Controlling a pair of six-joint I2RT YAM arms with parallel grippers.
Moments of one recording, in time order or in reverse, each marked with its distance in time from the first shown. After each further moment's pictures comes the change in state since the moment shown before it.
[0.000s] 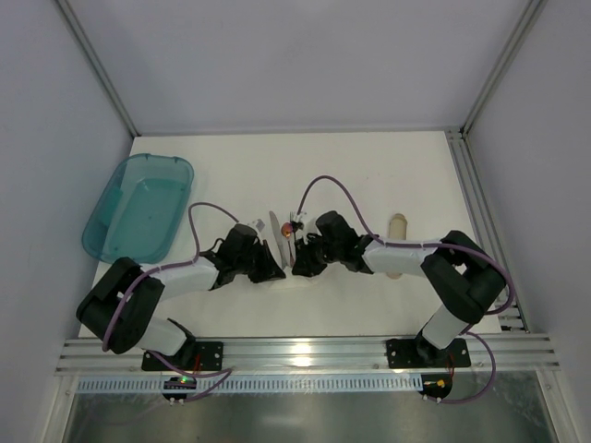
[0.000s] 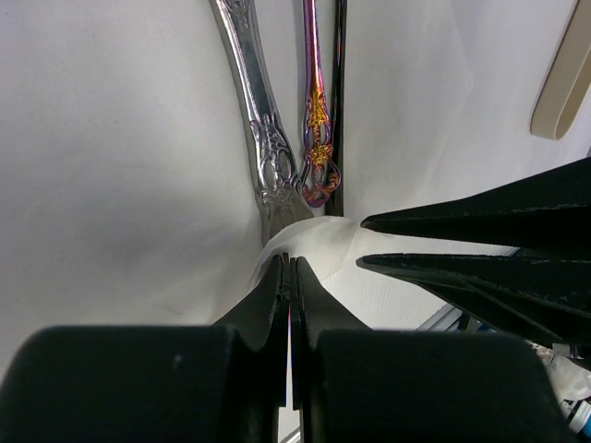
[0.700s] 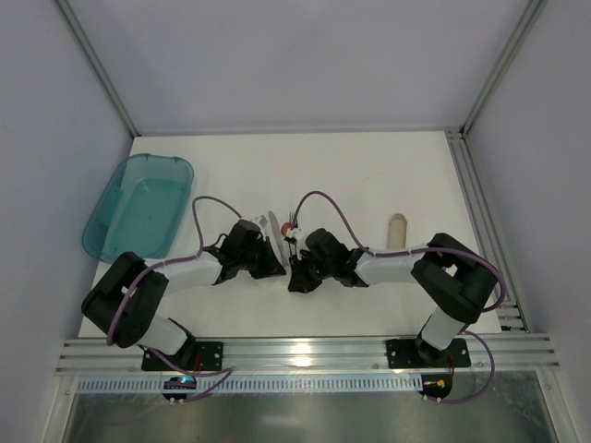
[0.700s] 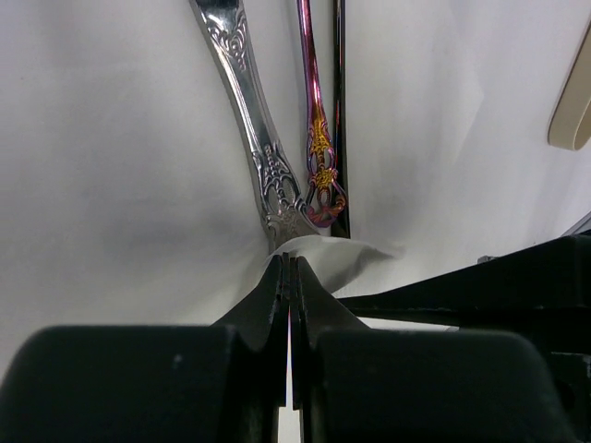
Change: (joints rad) left arm -0.001 0.040 0.049 -0.033 -0.028 0.049; right arm 0.110 0.031 -0.054 0.039 0.092 0.137
